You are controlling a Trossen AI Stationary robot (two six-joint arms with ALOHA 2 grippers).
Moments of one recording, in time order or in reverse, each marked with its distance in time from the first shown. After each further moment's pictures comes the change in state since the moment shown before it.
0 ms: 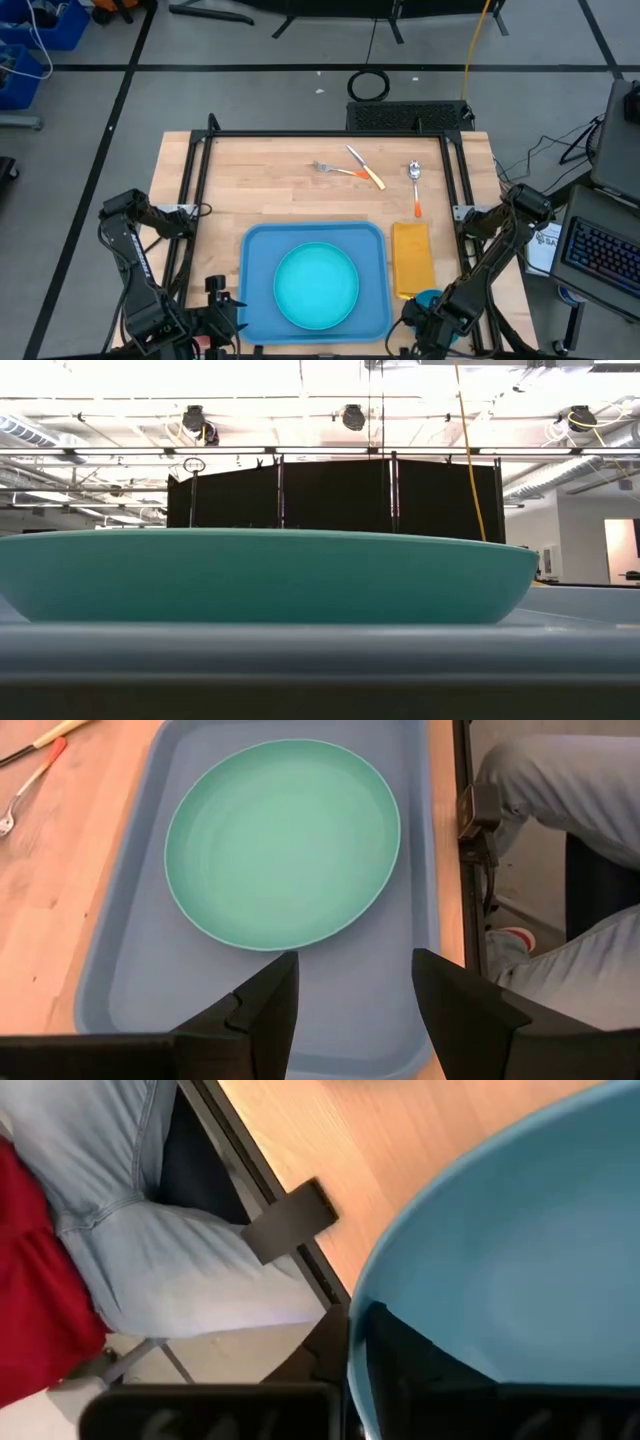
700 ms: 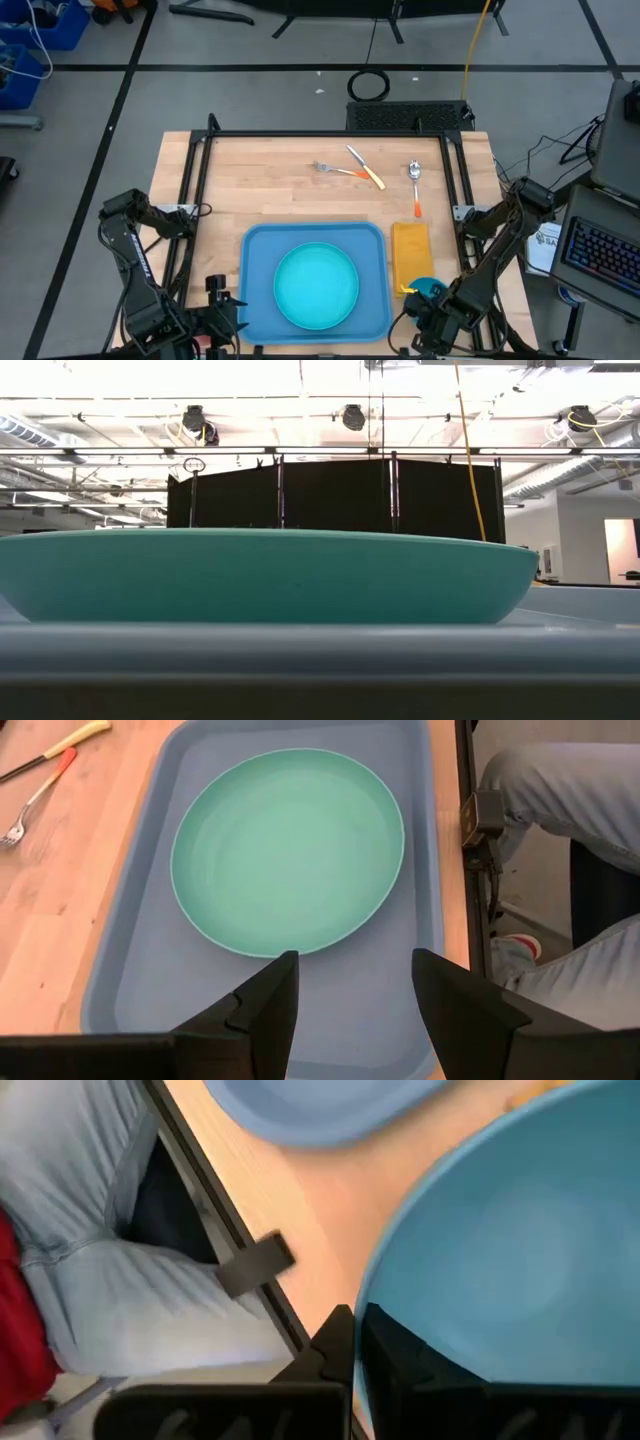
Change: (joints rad) left arm 0.000 0.000 0.000 0.001 -0.020 0.006; right arm -0.012 -0.071 0.083 -0.224 0.154 -0.093
